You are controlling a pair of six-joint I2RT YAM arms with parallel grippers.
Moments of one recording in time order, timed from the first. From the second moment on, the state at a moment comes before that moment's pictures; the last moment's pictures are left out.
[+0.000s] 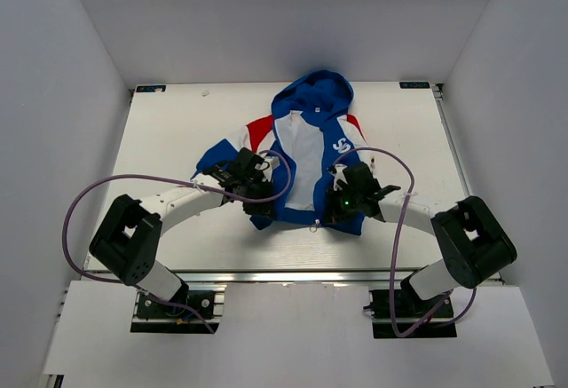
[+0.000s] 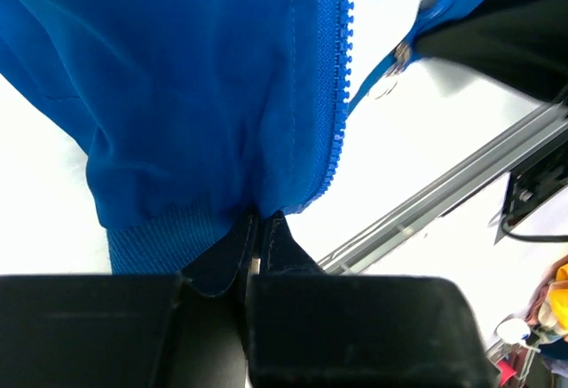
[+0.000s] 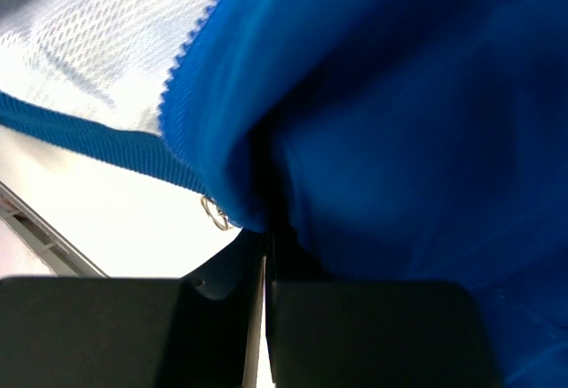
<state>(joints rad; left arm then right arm) -0.64 1.53 0.94 -0.45 0.33 -0.45 0.56 1.48 0.64 -0.11 -0.35 0.33</state>
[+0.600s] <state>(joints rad) -0.64 1.50 0.94 -0.56 0.30 -0.42 0.50 1.46 0.63 -0.13 -0.36 0.31</state>
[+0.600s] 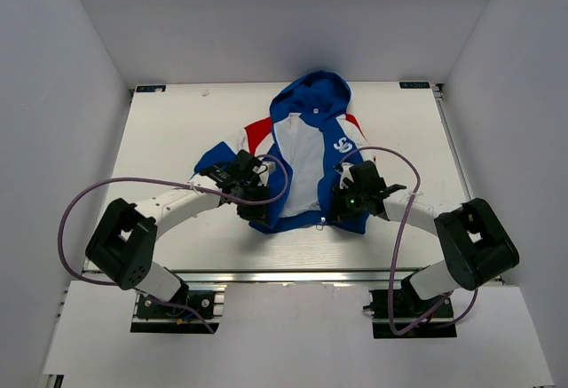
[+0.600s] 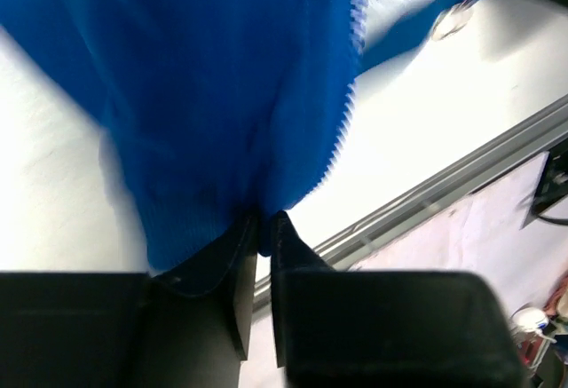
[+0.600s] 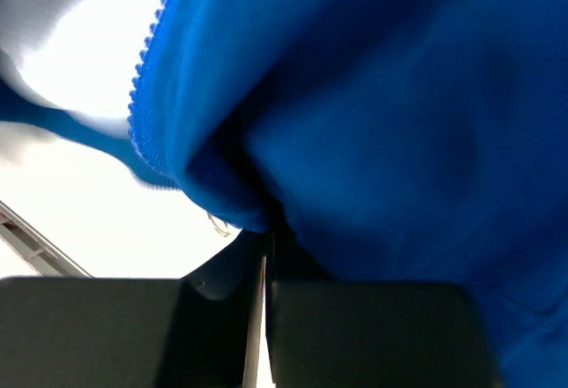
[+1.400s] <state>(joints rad) -0.64 1.49 0.94 -0.41 0.36 -0.46 0.48 1.31 0.62 -0.17 -0.49 0.22</state>
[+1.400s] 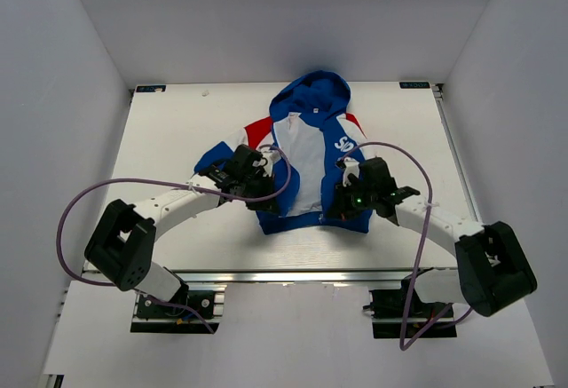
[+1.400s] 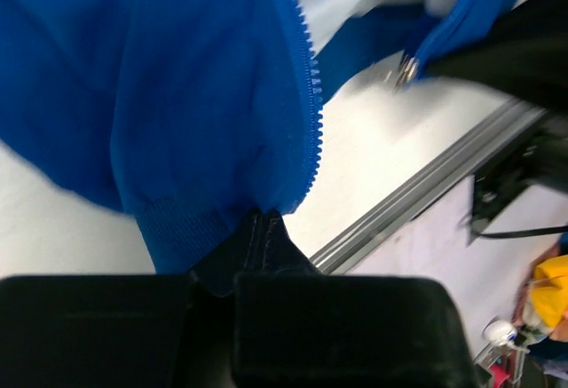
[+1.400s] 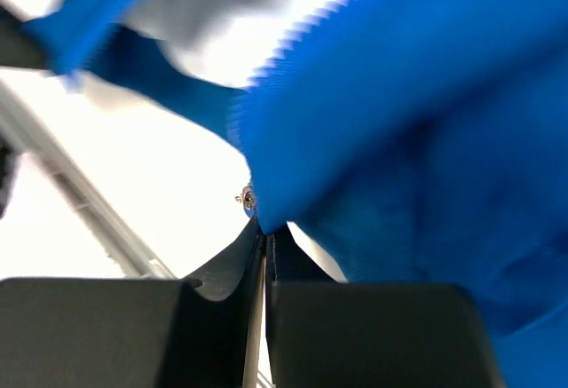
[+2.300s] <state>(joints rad) -0.78 1.32 0.81 0.10 0.07 -0.63 0.48 1.22 0.62 0.08 -0.66 0.37</state>
